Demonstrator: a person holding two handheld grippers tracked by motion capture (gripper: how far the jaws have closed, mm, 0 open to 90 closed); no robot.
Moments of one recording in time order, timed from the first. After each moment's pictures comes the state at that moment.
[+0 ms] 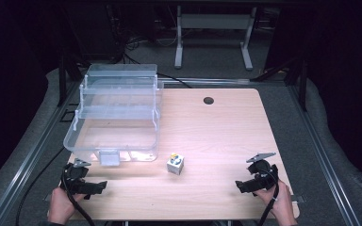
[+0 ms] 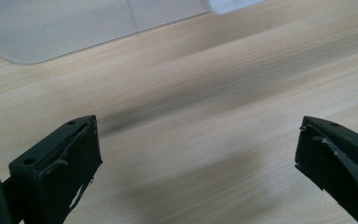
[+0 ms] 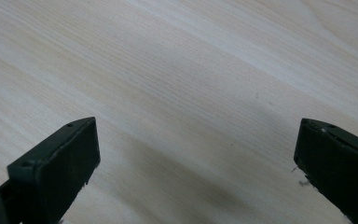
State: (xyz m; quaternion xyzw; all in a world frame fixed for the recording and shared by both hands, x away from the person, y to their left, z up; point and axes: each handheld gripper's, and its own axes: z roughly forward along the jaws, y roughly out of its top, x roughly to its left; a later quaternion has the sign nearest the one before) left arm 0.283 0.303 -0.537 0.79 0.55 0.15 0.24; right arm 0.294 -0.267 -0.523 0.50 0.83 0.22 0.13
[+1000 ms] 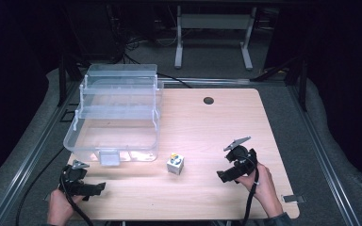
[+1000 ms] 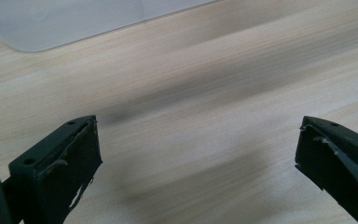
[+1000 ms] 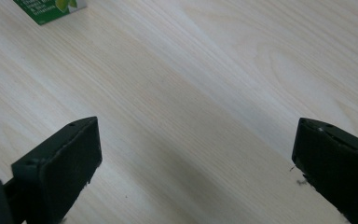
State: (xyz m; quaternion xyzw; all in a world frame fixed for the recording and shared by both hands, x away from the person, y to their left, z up) left arm 0.280 0.309 -0.542 0.79 0.55 0.15 0.23; right arm 0.324 -0.204 -0.487 0.42 0.87 0.22 0.13
